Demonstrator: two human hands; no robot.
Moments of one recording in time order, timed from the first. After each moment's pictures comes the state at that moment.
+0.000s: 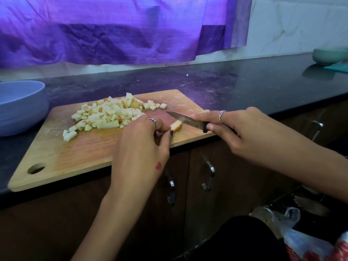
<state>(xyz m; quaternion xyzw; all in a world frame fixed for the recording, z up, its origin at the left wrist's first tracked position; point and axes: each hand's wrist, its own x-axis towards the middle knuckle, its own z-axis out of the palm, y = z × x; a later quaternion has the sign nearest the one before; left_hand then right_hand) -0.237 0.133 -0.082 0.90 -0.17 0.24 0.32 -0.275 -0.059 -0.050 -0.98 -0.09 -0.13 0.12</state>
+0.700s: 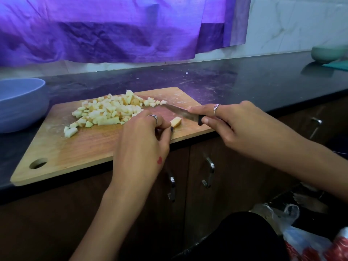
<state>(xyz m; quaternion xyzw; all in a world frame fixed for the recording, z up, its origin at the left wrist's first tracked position) -0.237 0.133 -0.085 0.90 -0.16 0.25 0.33 -0.268 -0.053 -0.055 -0.97 -0.10 -0.16 0.12</state>
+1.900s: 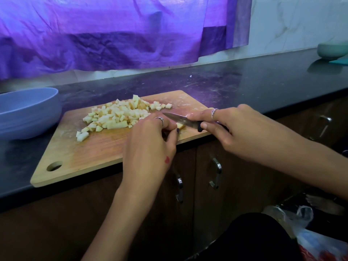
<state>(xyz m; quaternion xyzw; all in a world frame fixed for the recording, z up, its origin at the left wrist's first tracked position) -0.237 0.133 -0.084 0.88 -0.17 0.25 0.35 -0.274 -0.038 -0.053 -0.98 -0.09 -0.13 0.14</state>
